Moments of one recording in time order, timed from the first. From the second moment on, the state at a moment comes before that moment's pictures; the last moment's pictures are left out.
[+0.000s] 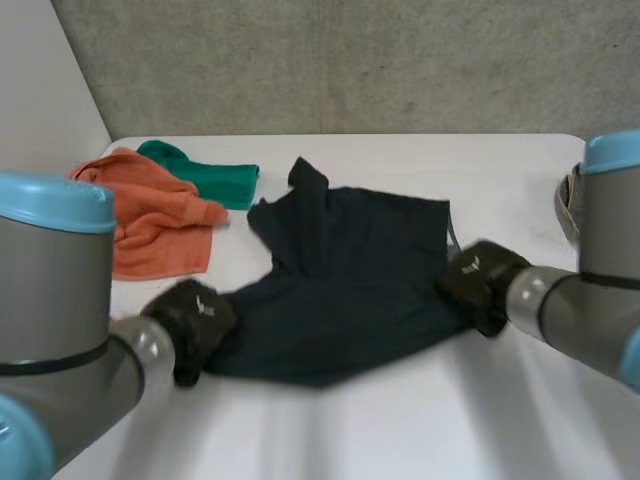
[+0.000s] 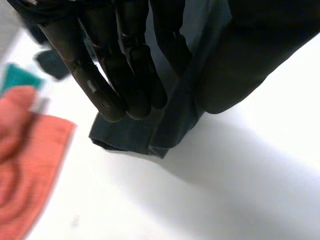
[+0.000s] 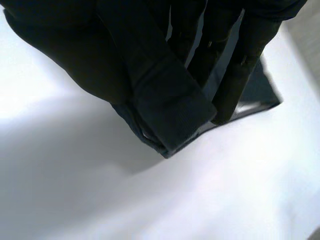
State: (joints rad) left arm 4.16 -1.82 -1.60 2.69 -1.60 3.85; right arm 1.94 -1.17 1.42 0.46 1.43 2.28; left_hand 1.16 1.20 1.19 1.20 0.98; right_hand 1.09 1.18 1.19 1.20 1.01
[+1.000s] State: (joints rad) left arm 4.23 -2.75 -0.48 2.85 -1.49 4.03; right arm 1.96 -1.22 1.73 0.13 1.52 2.35; left_hand 1.14 1.19 1.19 1.19 0.97; right_hand 1.10 1.18 1.19 1.20 1.01
